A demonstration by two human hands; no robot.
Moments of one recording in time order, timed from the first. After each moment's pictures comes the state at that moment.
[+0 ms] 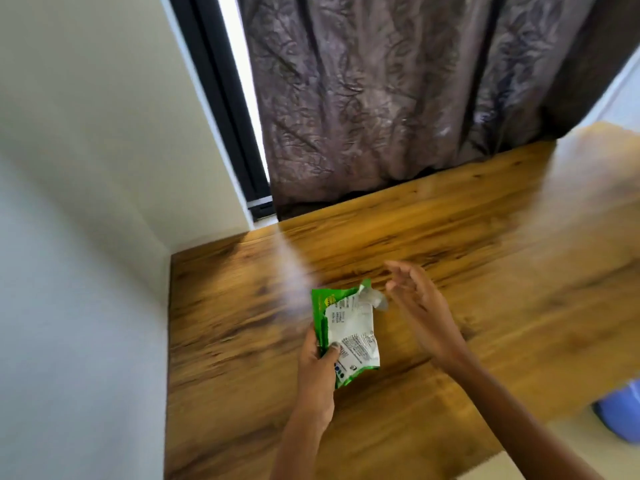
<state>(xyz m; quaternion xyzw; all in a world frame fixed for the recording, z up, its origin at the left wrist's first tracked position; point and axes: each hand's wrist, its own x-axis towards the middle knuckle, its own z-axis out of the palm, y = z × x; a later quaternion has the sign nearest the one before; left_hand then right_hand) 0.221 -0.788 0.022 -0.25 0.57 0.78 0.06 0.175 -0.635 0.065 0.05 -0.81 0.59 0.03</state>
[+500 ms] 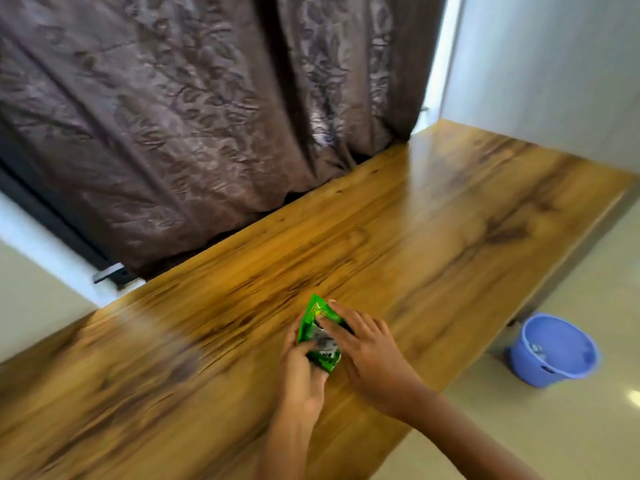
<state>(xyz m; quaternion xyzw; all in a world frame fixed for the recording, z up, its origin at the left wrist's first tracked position) 0.159 -0.575 0.048 -0.27 0.47 0.83 0.14 0.190 -0.460 0.051 0.13 -0.97 0.21 0.06</state>
